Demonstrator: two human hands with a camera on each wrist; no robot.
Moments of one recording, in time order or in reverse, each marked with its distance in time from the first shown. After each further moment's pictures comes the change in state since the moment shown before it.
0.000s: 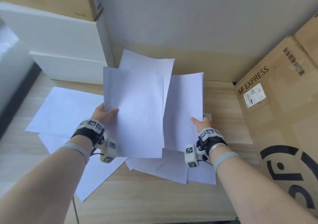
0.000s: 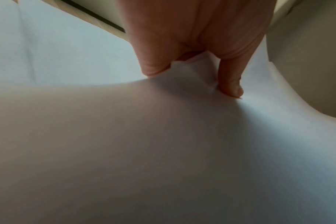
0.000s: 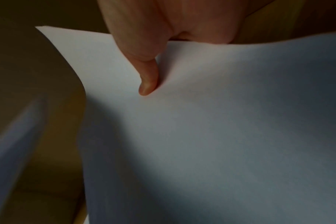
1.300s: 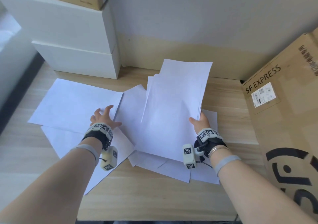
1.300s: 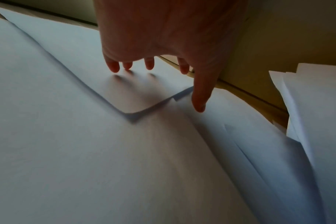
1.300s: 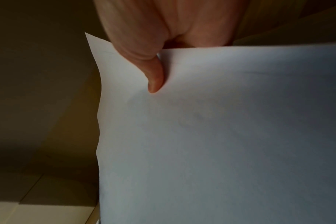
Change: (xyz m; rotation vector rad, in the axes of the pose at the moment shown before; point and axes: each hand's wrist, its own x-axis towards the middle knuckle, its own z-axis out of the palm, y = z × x) left_hand 0.014 -0.055 0.011 0.659 0.091 -0.161; right_hand -0.007 0.000 0.025 0.015 -0.113 -0.093
